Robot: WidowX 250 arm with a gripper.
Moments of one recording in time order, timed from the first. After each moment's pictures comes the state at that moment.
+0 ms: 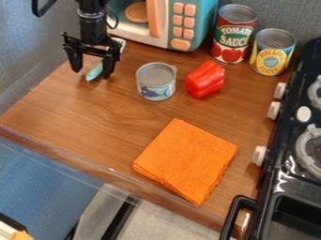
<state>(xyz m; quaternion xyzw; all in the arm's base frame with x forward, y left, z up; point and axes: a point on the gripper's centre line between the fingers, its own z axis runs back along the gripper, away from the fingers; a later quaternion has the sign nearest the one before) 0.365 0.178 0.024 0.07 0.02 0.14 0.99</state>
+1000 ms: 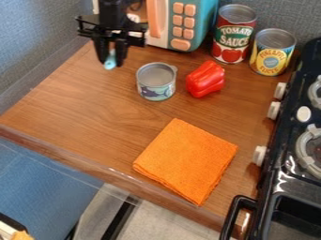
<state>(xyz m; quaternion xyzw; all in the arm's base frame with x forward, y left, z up) 0.344 0.094 0.096 0.06 -0.07 0.15 0.98</state>
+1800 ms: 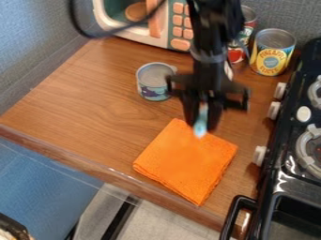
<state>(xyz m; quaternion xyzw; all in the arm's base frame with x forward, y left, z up) 0.301 -0.071 0.053 -0.02 -0.03 0.06 1.00</state>
